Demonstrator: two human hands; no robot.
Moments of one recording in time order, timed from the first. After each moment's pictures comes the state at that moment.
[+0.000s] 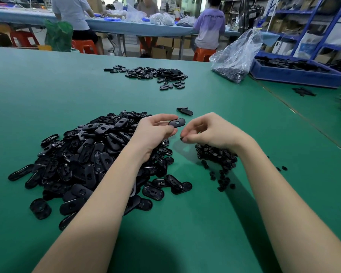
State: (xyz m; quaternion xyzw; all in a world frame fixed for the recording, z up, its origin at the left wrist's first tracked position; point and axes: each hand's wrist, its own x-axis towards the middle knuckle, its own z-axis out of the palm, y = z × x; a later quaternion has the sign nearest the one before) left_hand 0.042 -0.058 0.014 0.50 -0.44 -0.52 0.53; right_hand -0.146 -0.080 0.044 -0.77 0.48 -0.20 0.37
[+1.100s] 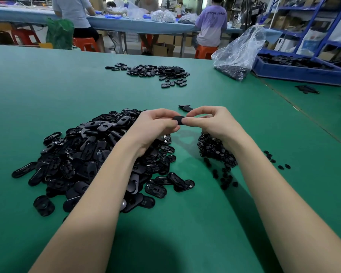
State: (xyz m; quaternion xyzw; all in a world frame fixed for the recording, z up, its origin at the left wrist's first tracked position) left_hand 0.054 -0.055 0.026 0.49 -0.48 -0.53 0.50; right_hand -0.132 -0.076 0.045 -0.62 0.58 -0.36 0.39
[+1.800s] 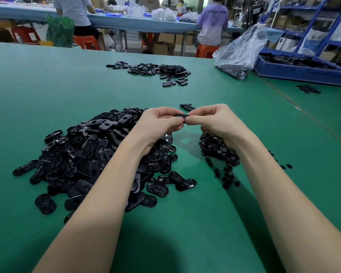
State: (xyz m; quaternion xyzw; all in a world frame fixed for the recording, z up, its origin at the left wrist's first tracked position) left_hand 0.049 -0.055 0.027 0.47 -0.47 -0.54 0.52; right_hand -0.131 -0.079 0.047 -0.64 0.54 -0.36 0.42
